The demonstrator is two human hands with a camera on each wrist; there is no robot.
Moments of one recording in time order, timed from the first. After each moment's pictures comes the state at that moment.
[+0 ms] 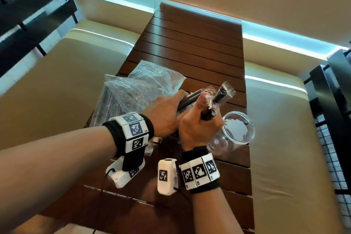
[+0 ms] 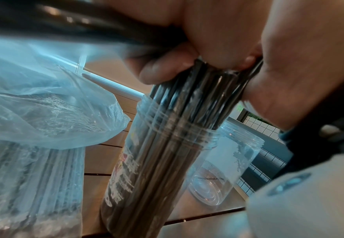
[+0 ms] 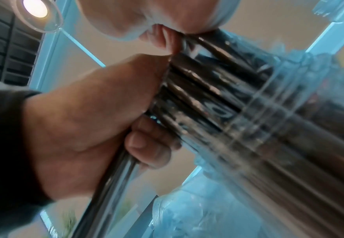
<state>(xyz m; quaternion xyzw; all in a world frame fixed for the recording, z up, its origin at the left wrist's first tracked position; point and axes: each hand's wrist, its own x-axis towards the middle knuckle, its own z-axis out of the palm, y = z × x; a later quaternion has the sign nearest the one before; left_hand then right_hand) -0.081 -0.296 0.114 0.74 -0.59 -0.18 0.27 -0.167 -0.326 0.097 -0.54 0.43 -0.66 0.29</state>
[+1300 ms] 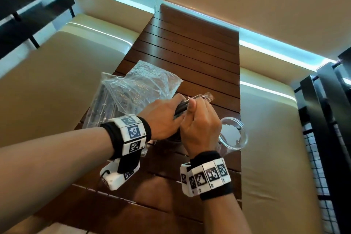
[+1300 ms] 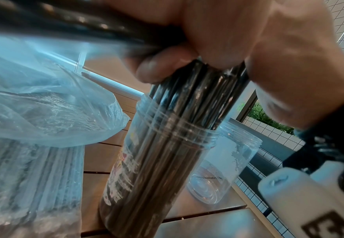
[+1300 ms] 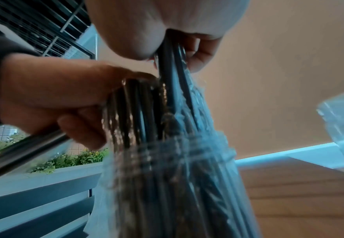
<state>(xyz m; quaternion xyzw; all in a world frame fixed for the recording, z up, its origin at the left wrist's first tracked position) -0.076 -0.297 0.105 0.72 -0.61 -0.18 0.28 -0.196 -0.347 0.101 -0.82 0.33 -0.47 0.07</state>
